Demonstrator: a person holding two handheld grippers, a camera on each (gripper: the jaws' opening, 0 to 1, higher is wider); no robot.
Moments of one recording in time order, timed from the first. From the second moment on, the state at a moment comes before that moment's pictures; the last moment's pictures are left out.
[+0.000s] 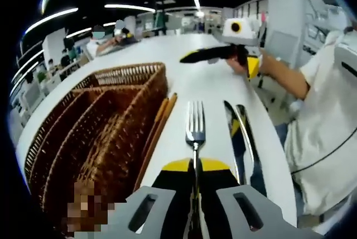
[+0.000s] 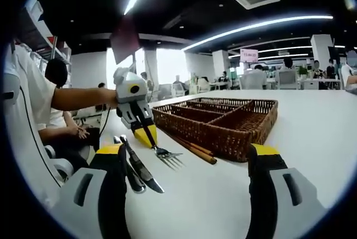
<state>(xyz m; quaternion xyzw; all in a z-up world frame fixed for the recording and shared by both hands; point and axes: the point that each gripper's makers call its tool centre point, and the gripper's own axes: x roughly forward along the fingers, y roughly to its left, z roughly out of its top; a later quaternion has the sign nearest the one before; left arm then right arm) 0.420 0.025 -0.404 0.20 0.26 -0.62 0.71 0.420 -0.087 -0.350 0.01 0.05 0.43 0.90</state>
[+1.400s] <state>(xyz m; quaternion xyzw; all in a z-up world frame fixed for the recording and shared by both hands) 0.473 0.059 -0.330 0.28 0.26 -0.58 0.72 0.404 -0.077 -0.364 -0.01 0.09 0.44 0.90</state>
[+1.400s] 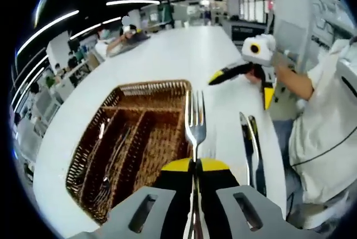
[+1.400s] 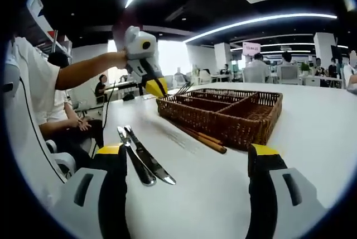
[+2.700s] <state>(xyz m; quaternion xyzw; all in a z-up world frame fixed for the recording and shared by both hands) 0.555 0.086 -0.295 0.35 0.30 -0.52 0.72 0.403 -0.081 -0.362 -0.01 0.08 0.43 0.90</state>
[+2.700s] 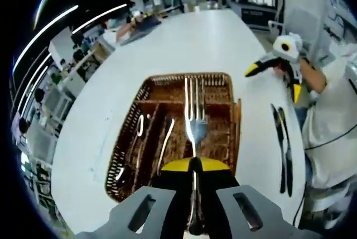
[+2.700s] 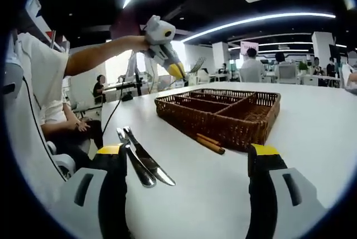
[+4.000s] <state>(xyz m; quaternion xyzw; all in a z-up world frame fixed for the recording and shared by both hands) 0.608 0.060 -0.368 0.36 0.34 -0.55 0.67 0.425 -0.106 -0.364 -0.02 0.09 0.40 0.91</state>
